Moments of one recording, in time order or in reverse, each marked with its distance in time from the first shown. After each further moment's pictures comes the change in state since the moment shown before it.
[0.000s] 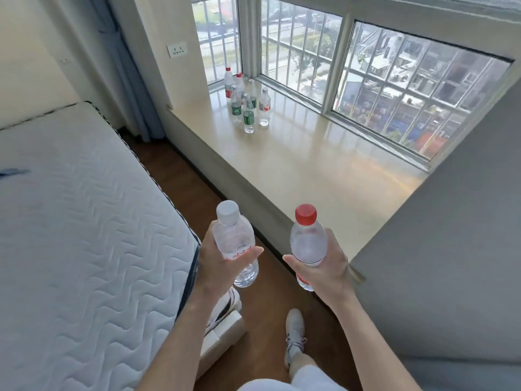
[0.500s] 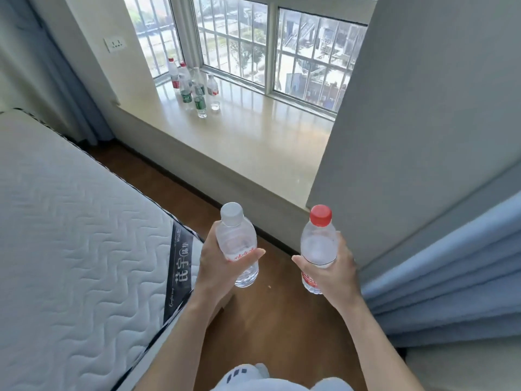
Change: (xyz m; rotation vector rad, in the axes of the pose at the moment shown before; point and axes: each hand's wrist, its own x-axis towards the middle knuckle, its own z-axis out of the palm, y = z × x) left_hand -0.180 0.003 -0.038 -0.070 -0.270 0.090; right_hand -0.236 -0.027 -0.058 -0.068 0.291 0.134
